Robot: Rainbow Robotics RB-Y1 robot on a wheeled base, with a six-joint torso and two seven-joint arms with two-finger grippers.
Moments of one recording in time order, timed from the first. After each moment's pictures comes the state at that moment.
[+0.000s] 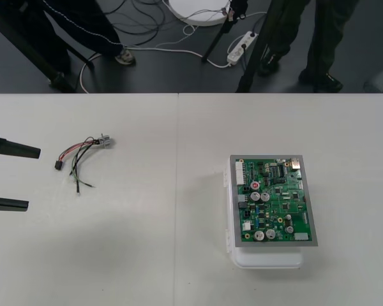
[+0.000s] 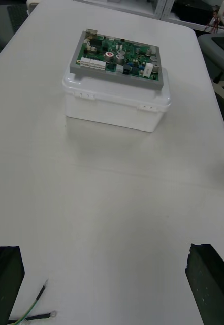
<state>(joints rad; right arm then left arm) 0.16 -1.19 -0.36 -1.71 0.92 -1.48 0.00 -0.01 1.02 0.25 -1.75 -1.13 -1.53 0.18</state>
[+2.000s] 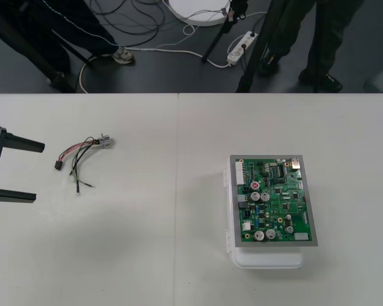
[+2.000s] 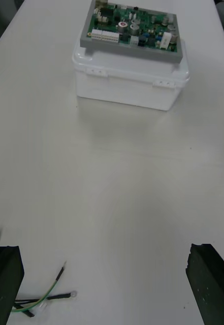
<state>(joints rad) 0.16 -1.19 -0.36 -1.71 0.92 -1.48 0.00 -0.08 0.99 0.24 -1.74 -1.29 -1.53 0.18</state>
